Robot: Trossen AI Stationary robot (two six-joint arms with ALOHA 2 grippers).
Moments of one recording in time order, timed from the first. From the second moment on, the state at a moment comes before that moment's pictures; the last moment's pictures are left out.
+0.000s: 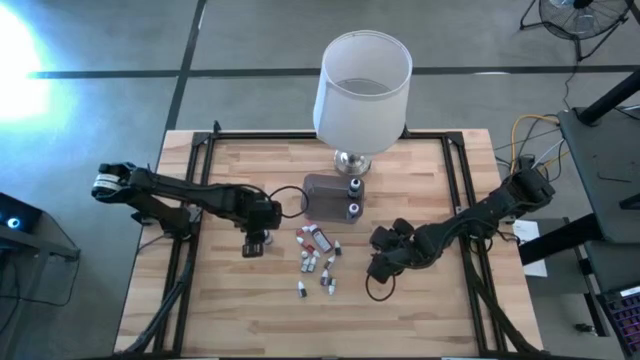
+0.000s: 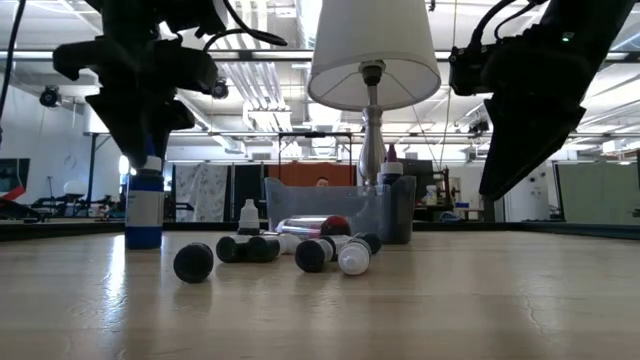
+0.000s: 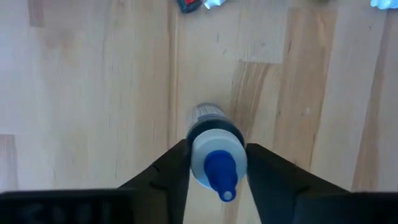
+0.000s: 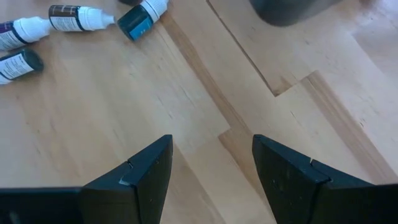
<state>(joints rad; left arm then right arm) -0.08 1.35 0.94 -0.90 0.00 -0.14 0.42 1.56 0.89 -0.58 0.38 0.97</state>
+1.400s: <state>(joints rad) 0.19 1.89 1.63 -1.00 -0.16 0.09 0.41 1.47 0.85 -0.63 0.47 1.01</state>
